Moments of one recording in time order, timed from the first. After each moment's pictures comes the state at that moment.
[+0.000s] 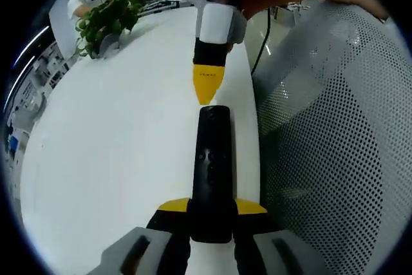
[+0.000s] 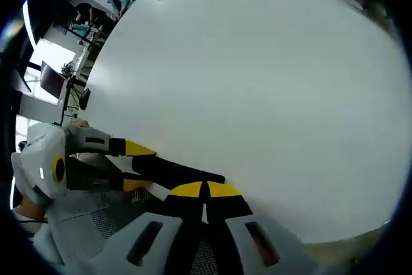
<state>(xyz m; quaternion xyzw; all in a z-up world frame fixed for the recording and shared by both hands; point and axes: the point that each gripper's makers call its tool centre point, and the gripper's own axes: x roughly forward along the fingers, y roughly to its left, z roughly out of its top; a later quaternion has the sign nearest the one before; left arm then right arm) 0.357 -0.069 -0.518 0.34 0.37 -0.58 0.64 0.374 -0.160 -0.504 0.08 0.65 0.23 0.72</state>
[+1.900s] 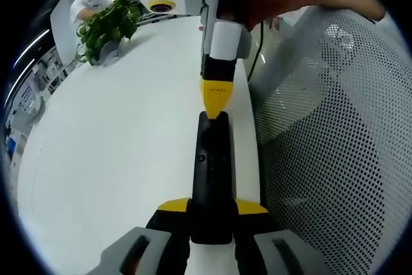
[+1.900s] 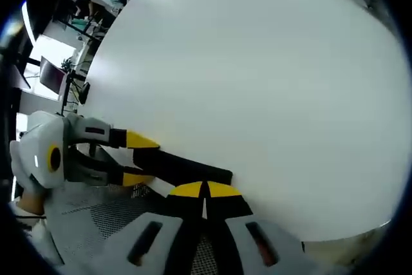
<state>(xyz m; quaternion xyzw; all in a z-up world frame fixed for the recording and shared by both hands) 0.358 -0.071 -0.518 0.32 0.35 -0.60 0.65 0.369 -0.150 -0.503 0.09 0.65 0.24 0.72</state>
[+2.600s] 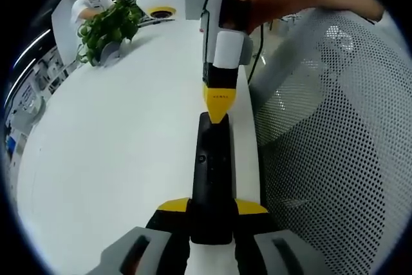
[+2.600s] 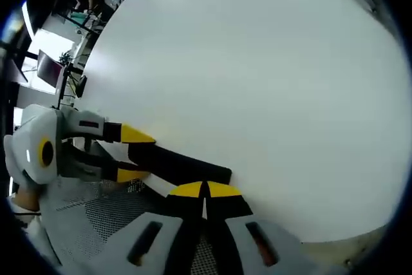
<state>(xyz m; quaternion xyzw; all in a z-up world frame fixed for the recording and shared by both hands) 0.358 -0.072 -0.518 0.31 0.35 -0.60 0.65 0.364 -0.150 -0.511 0.06 0.66 0.24 0.71</state>
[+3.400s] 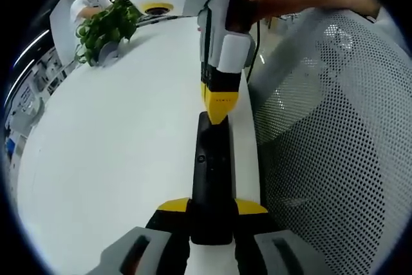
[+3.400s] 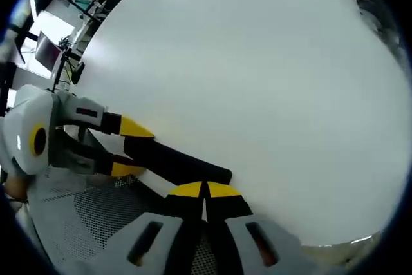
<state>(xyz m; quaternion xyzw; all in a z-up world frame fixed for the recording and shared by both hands) 0.359 -0.072 -0.519 0.32 0.35 -0.60 0.64 0.364 -0.150 -0.511 0.00 0.64 0.25 0.72</state>
